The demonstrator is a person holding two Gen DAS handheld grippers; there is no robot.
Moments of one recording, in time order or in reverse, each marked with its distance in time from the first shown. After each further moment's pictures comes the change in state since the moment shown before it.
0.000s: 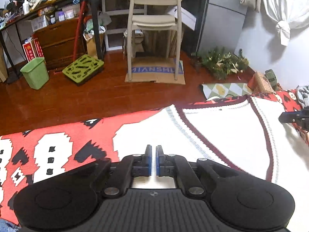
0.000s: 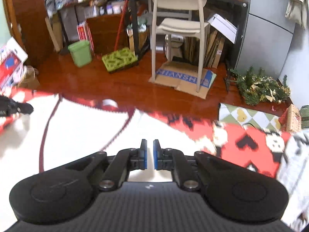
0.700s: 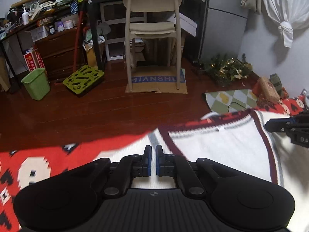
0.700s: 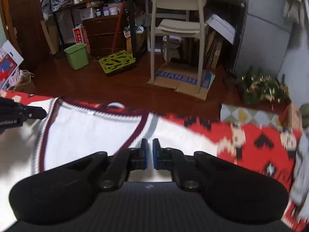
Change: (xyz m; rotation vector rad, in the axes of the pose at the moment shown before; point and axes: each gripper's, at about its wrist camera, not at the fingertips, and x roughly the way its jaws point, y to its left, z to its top) left arm 0.033 -0.032 0.022 0.024 -0.052 0.033; right arm 0.029 0.033 0.009 0.001 -0.026 -0.020
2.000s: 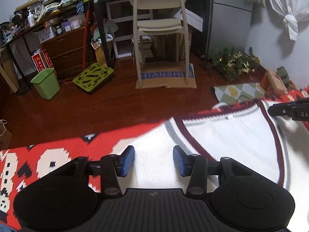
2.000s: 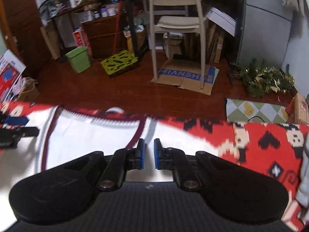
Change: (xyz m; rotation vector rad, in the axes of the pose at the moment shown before) left arm -0.020 0.007 -0.010 0.018 0.027 0.065; right arm 0.009 -0.020 0.007 0.108 0.012 0.045
